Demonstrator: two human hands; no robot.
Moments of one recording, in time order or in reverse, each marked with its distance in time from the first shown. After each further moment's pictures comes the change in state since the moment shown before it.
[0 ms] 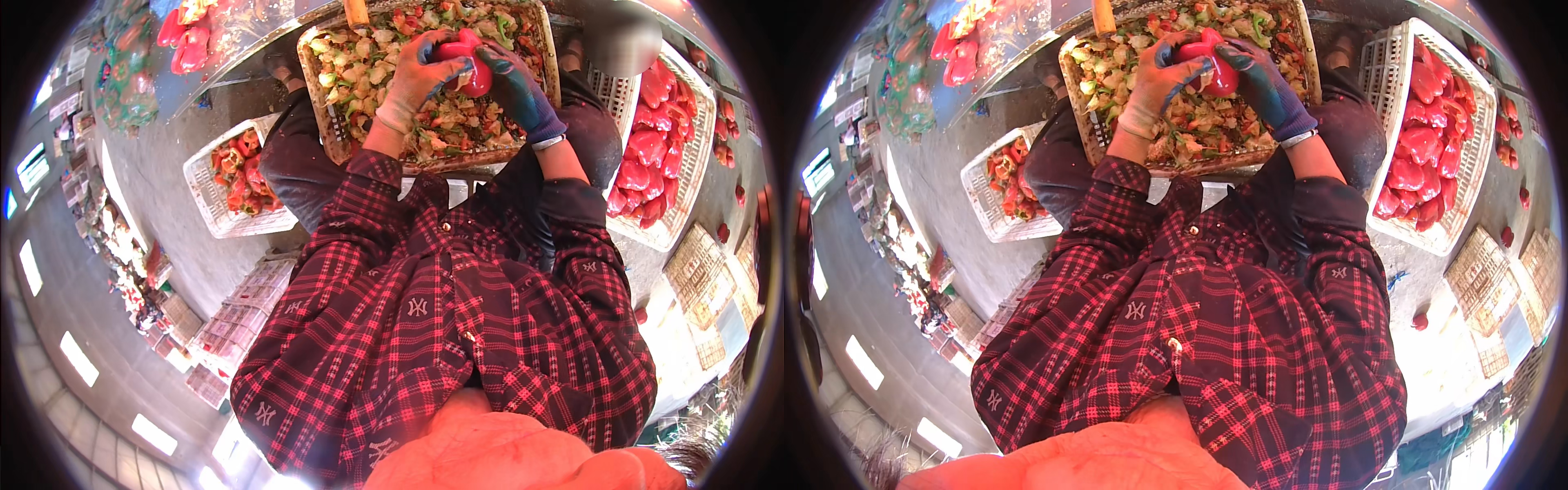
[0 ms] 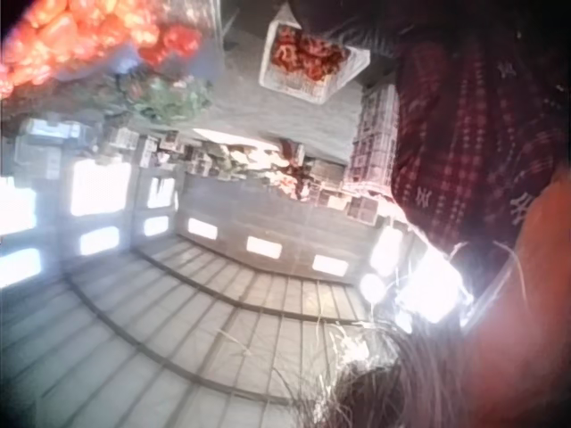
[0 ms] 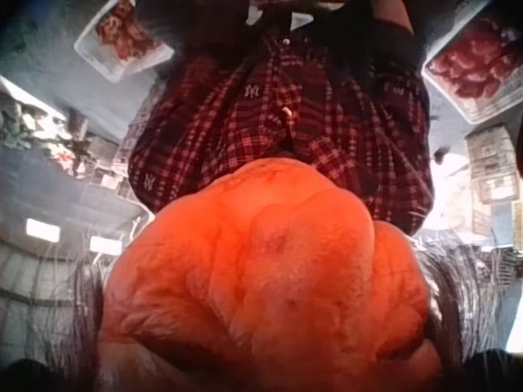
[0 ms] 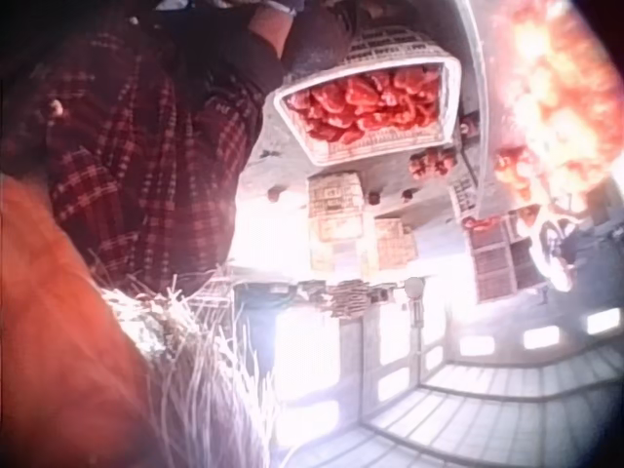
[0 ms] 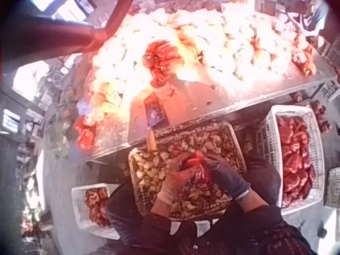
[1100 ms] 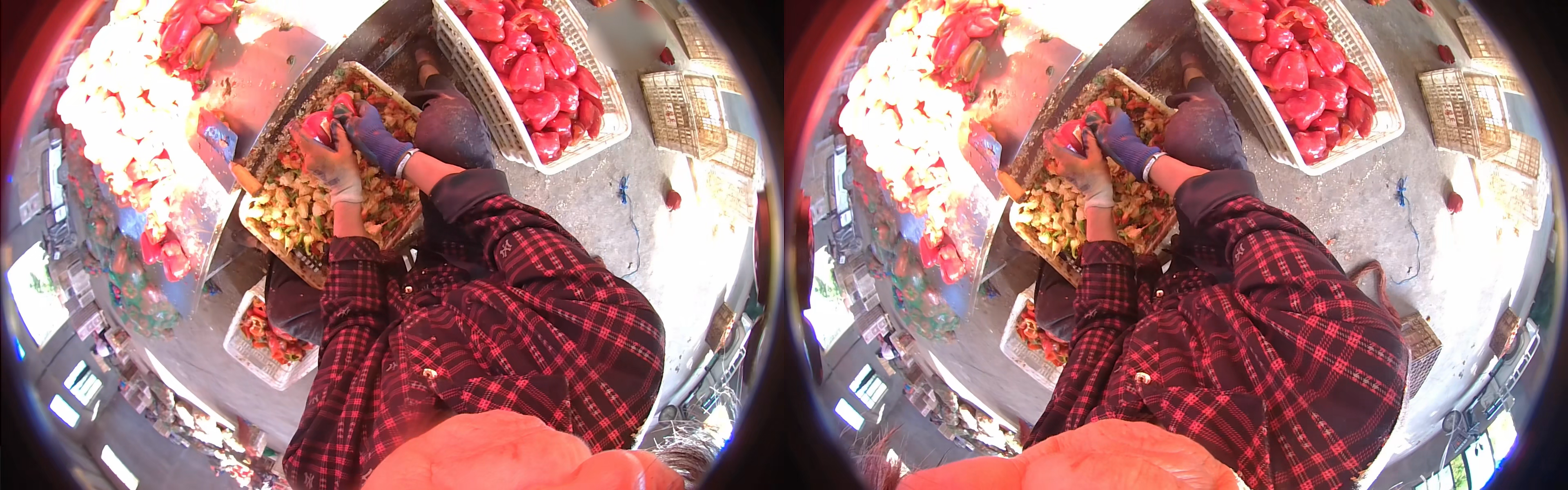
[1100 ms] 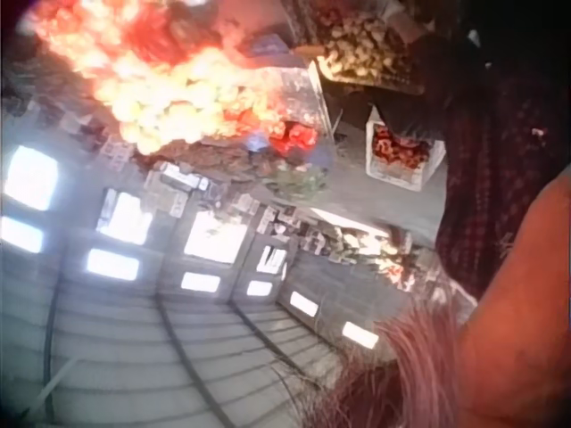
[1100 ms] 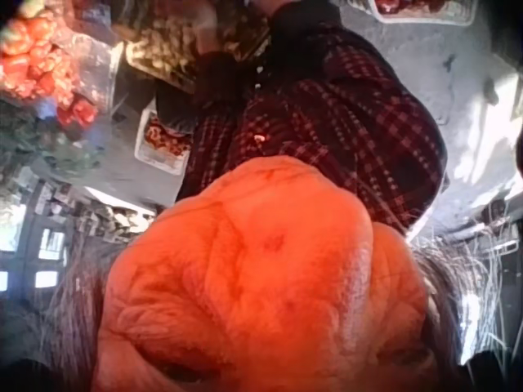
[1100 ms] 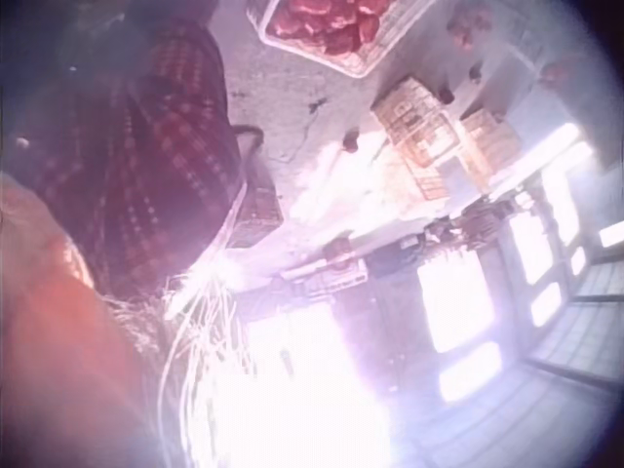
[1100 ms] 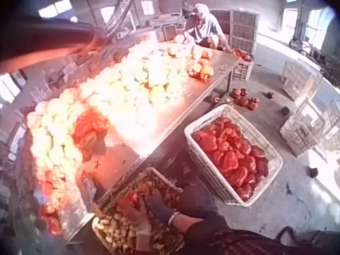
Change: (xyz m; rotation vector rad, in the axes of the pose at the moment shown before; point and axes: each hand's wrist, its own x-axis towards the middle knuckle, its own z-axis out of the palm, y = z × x) left_hand 0.046 0.000 0.116 0.750 0.358 0.296; right_hand 0.070 0.030 -0.071 -0.195 0.745 -0.490
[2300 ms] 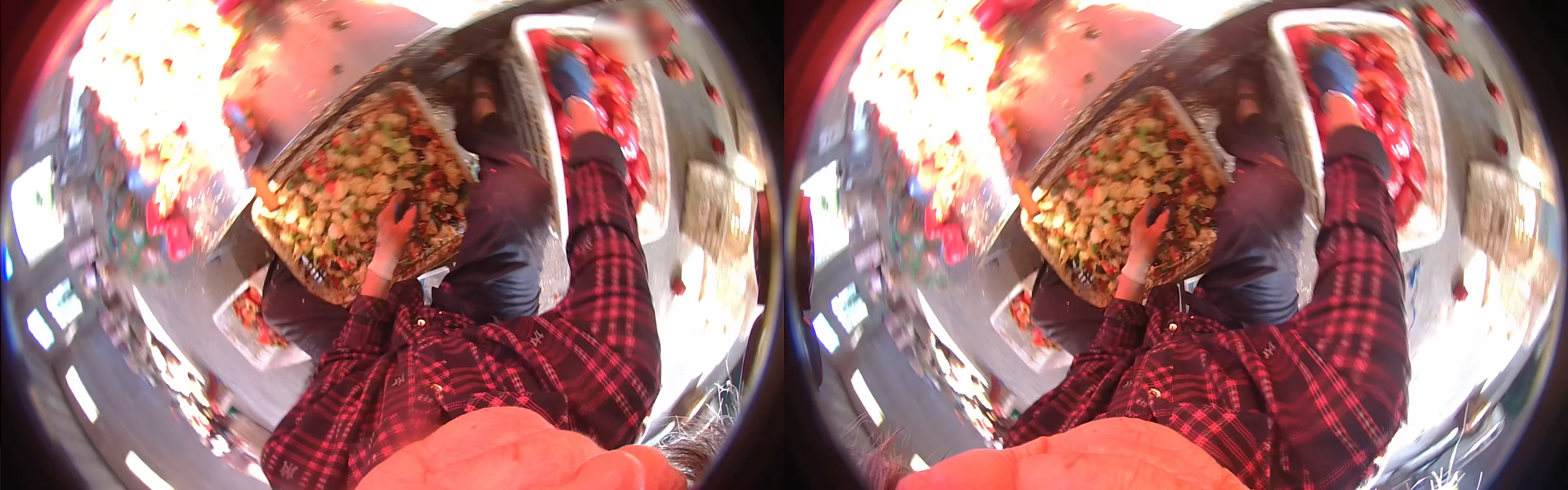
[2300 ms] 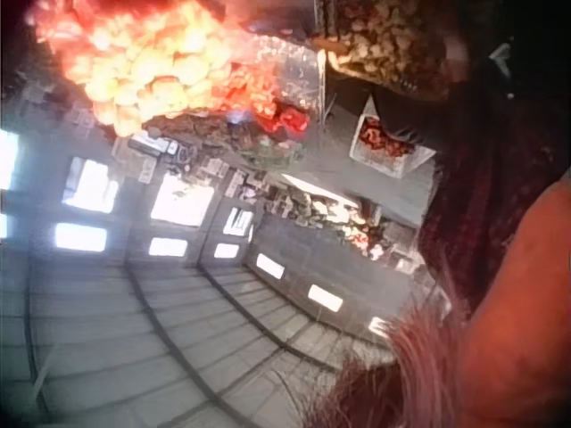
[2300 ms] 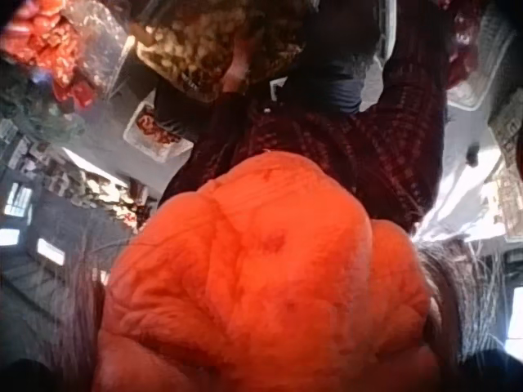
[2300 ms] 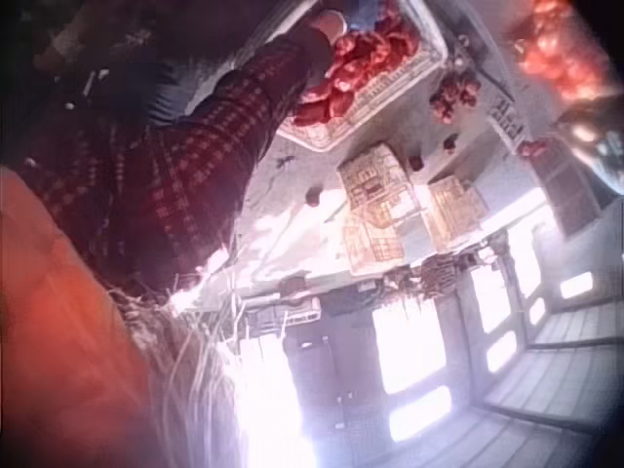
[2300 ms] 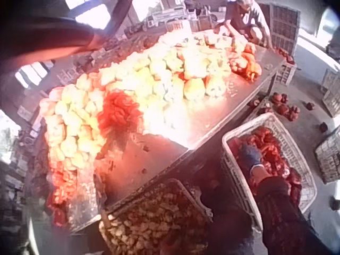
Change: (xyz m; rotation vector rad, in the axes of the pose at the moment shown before) left_hand -0.074 -0.039 -0.010 -0.416 -0.644 -0.764; right_hand 0.242 -0.120 -0.279 -1.762 0.197 -0.484
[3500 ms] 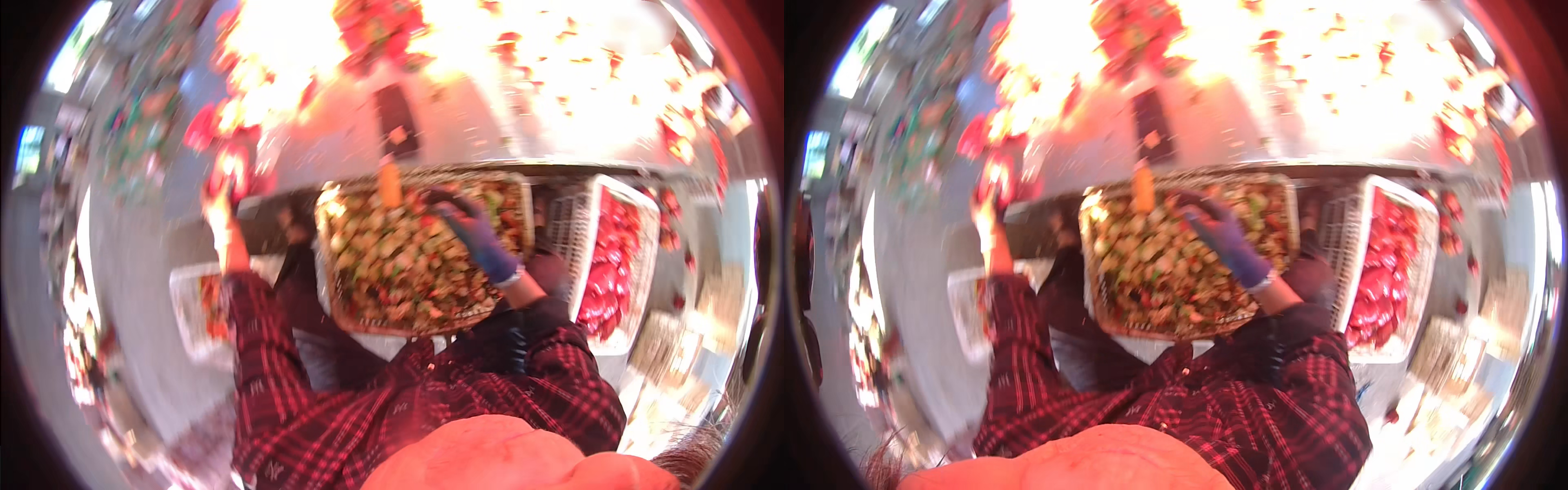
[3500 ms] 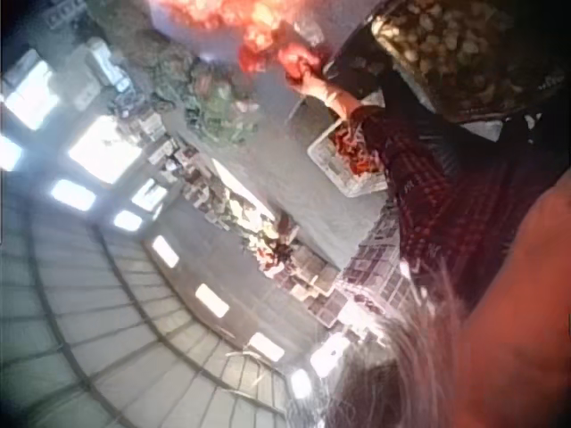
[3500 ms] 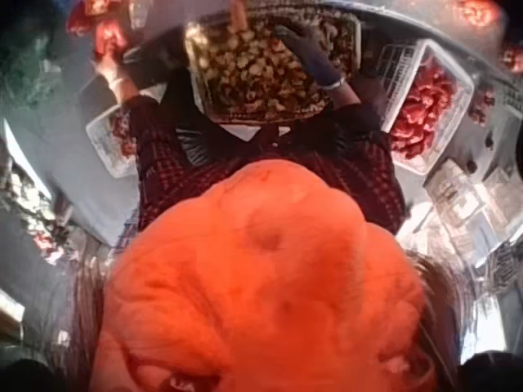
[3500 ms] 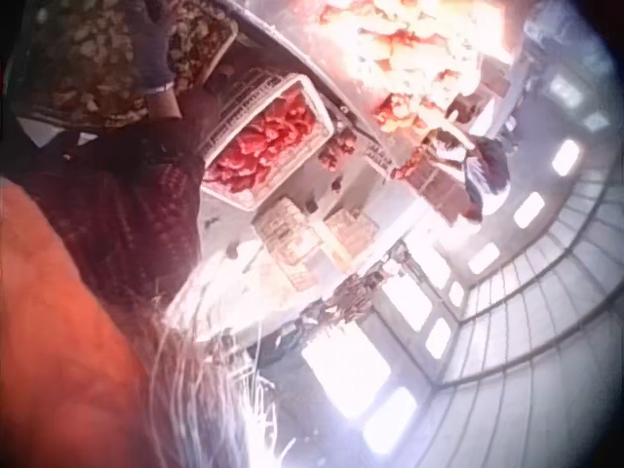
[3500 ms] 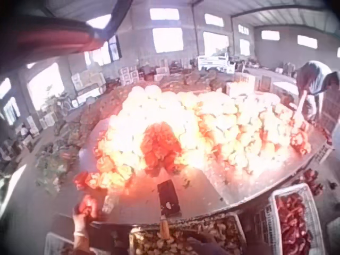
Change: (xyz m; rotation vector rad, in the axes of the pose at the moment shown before) left_hand 0.019 -0.055 -0.554 -0.200 1.074 0.466; right_hand -0.200 -0.431 -0.155 1.522 -0.795 -0.354
